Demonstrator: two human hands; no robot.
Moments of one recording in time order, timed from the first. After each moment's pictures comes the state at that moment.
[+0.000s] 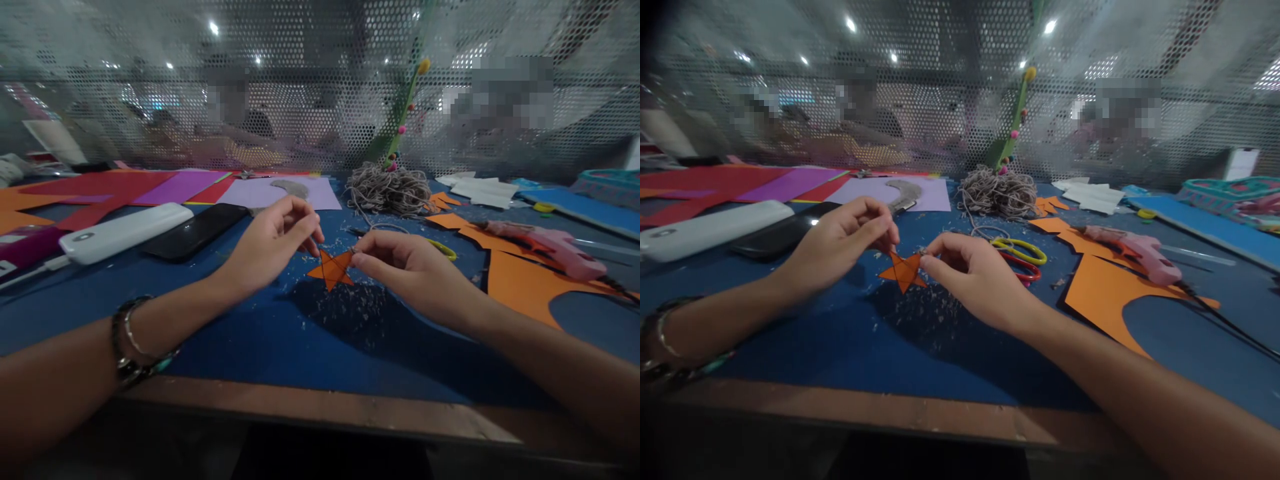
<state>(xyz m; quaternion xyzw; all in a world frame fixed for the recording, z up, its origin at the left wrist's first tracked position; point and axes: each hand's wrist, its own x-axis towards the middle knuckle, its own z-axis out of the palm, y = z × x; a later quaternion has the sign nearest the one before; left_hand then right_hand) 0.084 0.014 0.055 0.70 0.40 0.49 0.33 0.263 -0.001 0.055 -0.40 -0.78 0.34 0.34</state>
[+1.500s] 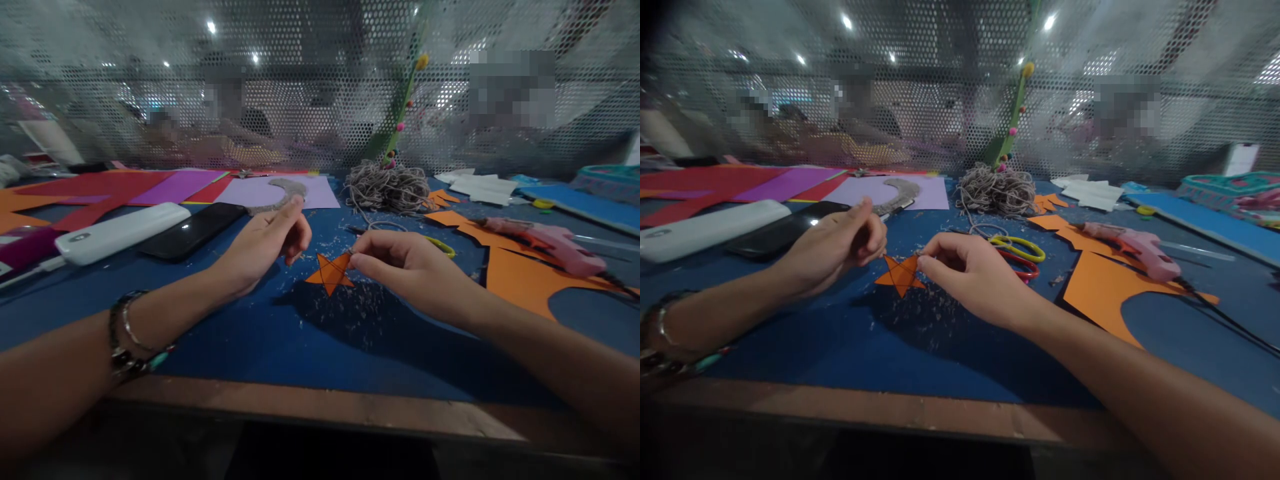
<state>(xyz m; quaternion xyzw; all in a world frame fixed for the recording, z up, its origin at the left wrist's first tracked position) 0.080 0.019 0.049 0.68 0.37 0.47 0.42 0.267 -0.001 0.058 -0.40 -0.80 0.33 0.30</state>
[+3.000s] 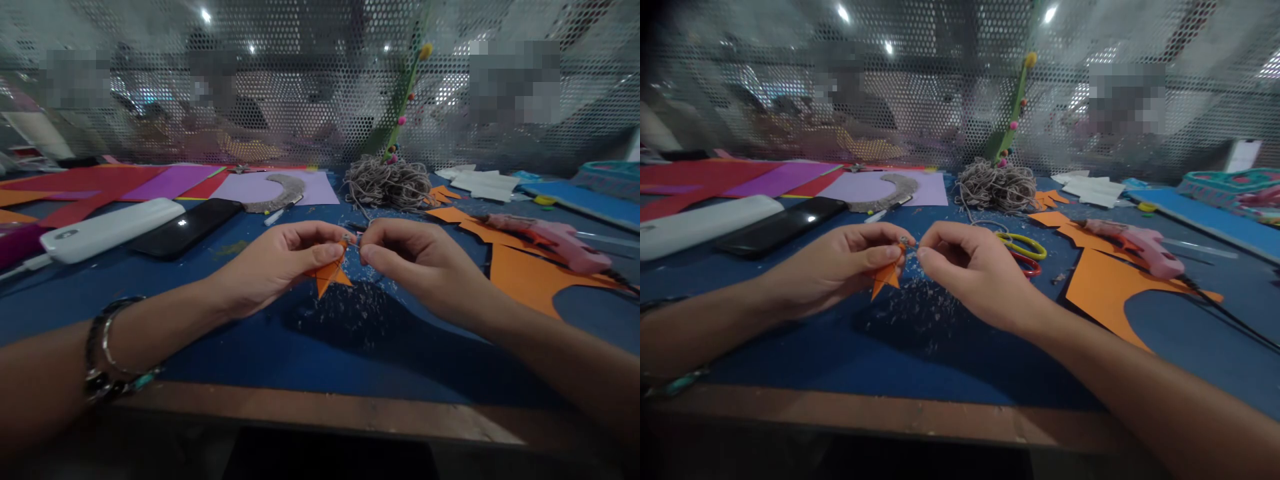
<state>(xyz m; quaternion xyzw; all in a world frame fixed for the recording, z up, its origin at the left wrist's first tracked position) 0.097 0.002 0.050 0.55 0.31 0.44 0.64 0.268 -0.005 0.060 -0.38 -0.80 0.27 0.37</state>
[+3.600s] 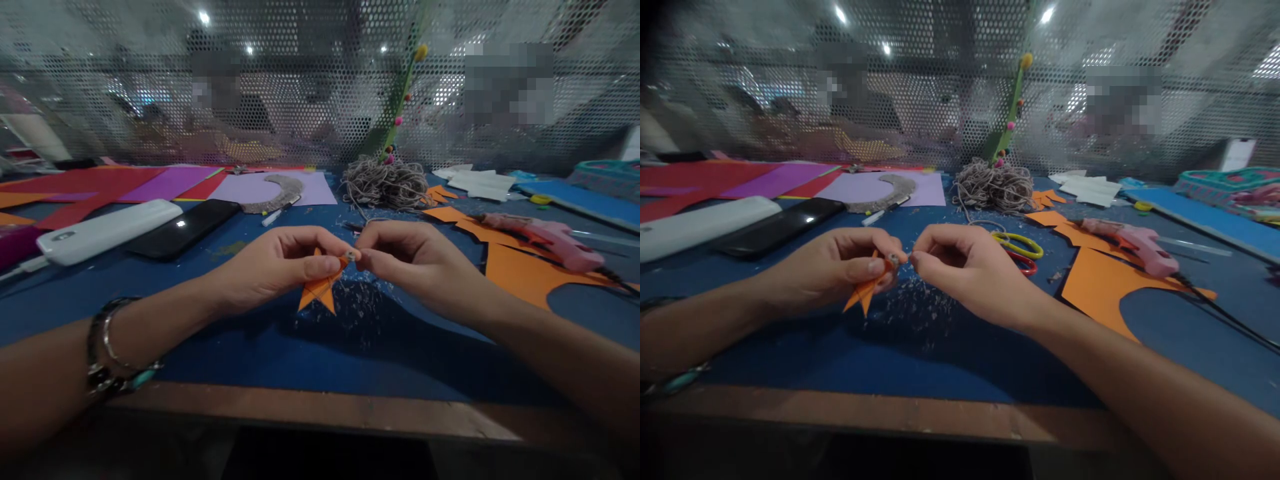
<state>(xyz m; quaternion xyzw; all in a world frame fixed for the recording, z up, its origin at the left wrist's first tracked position) 0.087 0.004 0.049 0.61 0.23 0.37 0.66 0.269 -0.003 0.061 -0.34 -0.81 0.32 0.36</state>
